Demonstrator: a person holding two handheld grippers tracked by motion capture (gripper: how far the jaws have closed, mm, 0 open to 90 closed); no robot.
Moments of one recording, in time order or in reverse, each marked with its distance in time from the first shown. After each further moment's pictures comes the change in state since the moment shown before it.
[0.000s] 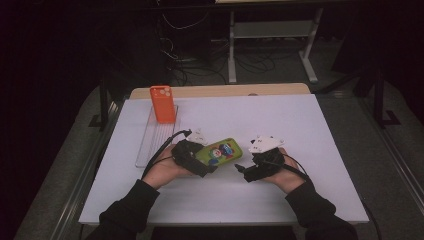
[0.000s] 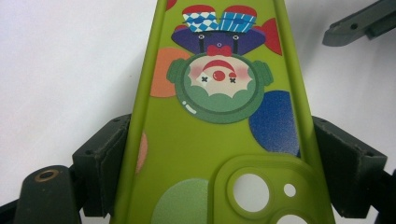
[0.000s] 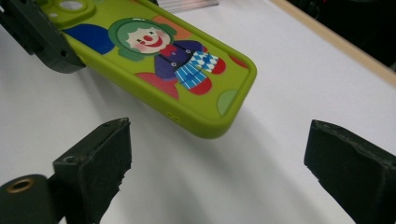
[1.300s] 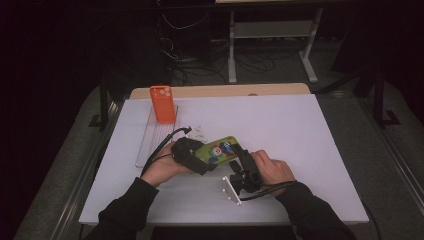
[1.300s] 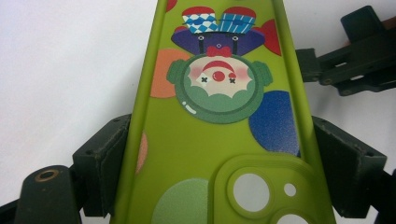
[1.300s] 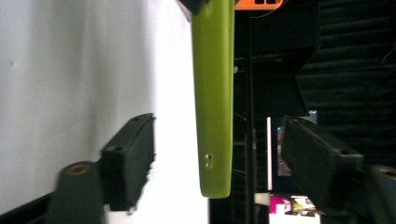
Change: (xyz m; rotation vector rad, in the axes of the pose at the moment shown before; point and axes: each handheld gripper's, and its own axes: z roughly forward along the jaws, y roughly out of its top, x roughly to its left) left arm -0.001 0.006 -0.006 0.003 -0.013 0.001; right arm 0.071 -0.012 0.031 -0.039 -0.554 -1.082
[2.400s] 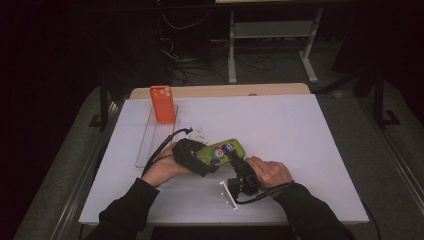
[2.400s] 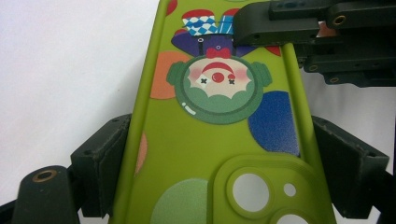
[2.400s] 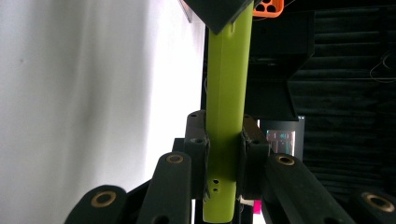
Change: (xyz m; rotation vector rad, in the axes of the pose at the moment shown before) left arm -0.004 0.000 0.001 -0.028 -0.039 -0.003; right arm 0.005 0.006 -0.002 0.002 -0.037 -0.069
